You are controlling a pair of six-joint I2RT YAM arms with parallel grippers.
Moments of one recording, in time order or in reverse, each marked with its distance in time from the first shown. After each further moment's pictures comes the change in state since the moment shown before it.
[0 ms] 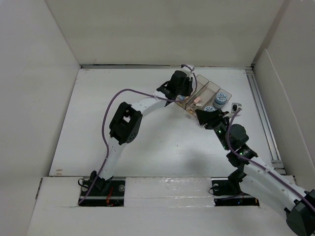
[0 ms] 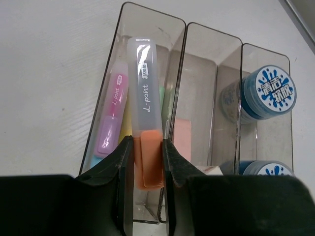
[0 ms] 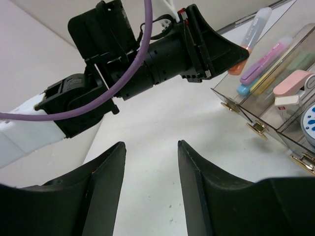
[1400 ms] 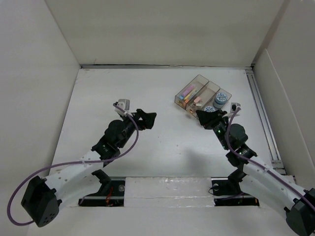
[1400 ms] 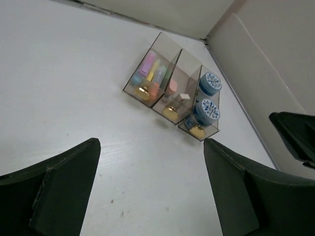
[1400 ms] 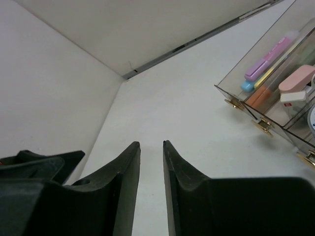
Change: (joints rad) left arm -0.006 -1.388 -1.412 0.396 -0.228 -0.257; right arm 0.002 0.023 0.000 0.010 -0.011 0.020
